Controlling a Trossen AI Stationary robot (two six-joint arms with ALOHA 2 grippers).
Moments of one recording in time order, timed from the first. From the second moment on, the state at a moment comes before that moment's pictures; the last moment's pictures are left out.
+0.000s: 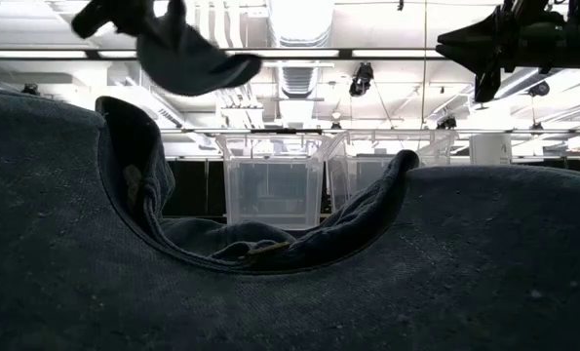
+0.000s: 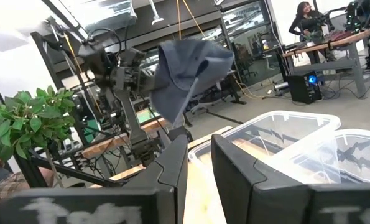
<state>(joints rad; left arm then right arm) -0.02 0.90 1.05 -0.76 -0.94 -0.74 -0.32 0.35 0.19 0.35 -0.05 0.39</state>
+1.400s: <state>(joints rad) -0.01 0.81 0.36 1.28 0.06 -0.43 -0.32 0.35 0.19 0.28 -0.05 0.39</state>
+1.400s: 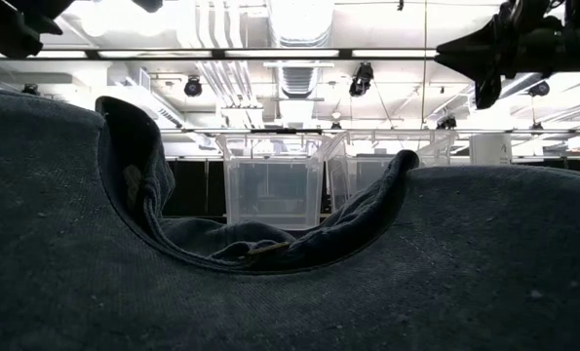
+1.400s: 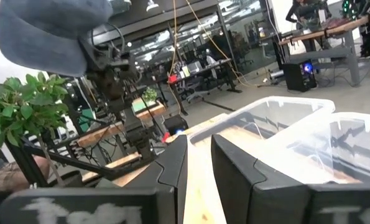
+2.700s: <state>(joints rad) 0.04 1.28 1.01 0.34 -0.60 -0.31 -0.32 0.52 0.44 0.22 -0.05 0.26</state>
